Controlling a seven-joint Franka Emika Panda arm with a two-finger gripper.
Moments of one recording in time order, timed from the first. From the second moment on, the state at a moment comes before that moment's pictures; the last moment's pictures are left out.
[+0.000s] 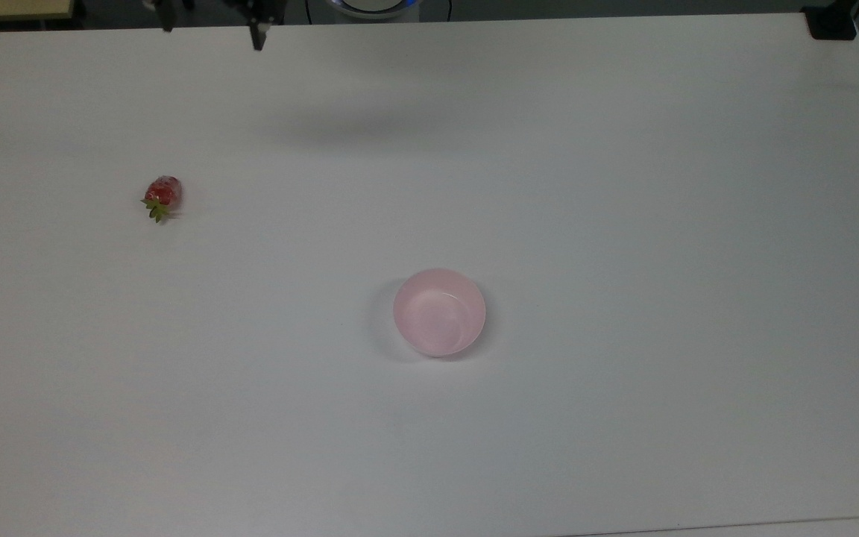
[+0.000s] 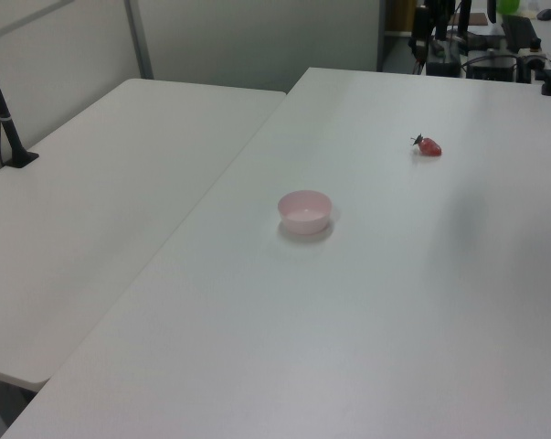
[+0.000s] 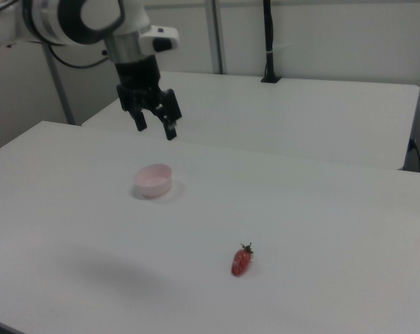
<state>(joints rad) -0.12 0.00 -0.01 -1.60 -0.07 1.65 0.05</state>
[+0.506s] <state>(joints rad) 0.03 -0.03 -0.09 -1.61 -0.03 1.65 0.10</state>
